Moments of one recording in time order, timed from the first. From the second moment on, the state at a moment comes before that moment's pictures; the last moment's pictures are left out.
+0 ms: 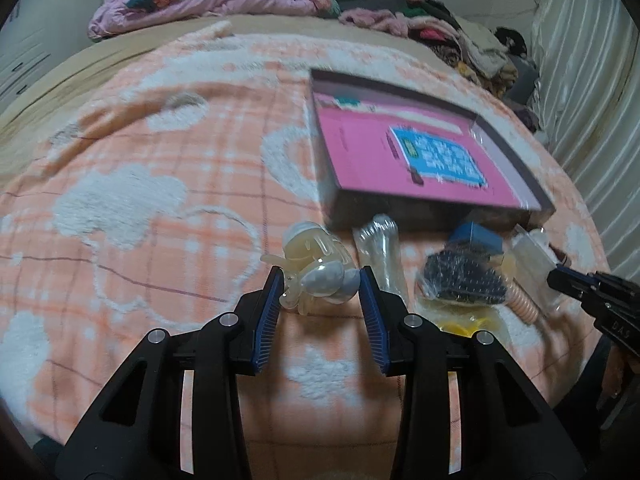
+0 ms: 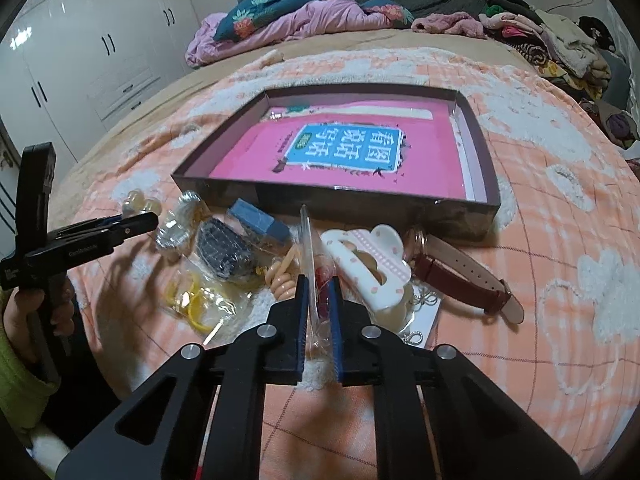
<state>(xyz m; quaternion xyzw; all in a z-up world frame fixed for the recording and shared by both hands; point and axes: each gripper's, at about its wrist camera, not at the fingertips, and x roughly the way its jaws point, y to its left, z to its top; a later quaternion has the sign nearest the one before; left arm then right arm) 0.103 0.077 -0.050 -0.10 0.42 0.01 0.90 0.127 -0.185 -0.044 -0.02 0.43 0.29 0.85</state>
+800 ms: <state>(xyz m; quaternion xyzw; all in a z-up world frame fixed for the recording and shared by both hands) 0.153 0.072 -0.006 -0.13 0.38 0.00 0.92 0.170 -0.216 0.038 0.03 0.32 0.26 0.91</state>
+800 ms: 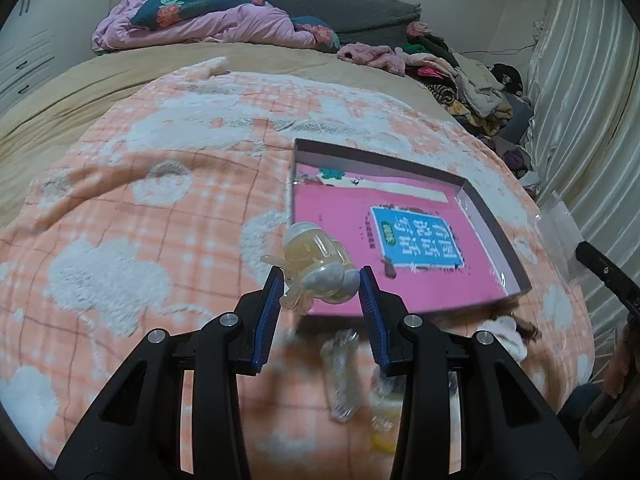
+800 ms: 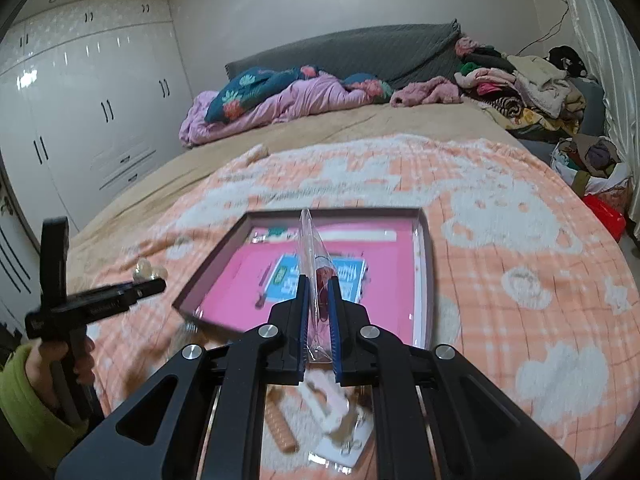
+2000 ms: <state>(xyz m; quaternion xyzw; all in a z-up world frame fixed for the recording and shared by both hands) 0.225 0.016 -0.047 -0.10 0.41 -0.02 0.91 0.252 -0.236 -0.038 0.10 0.38 0.19 0.90</state>
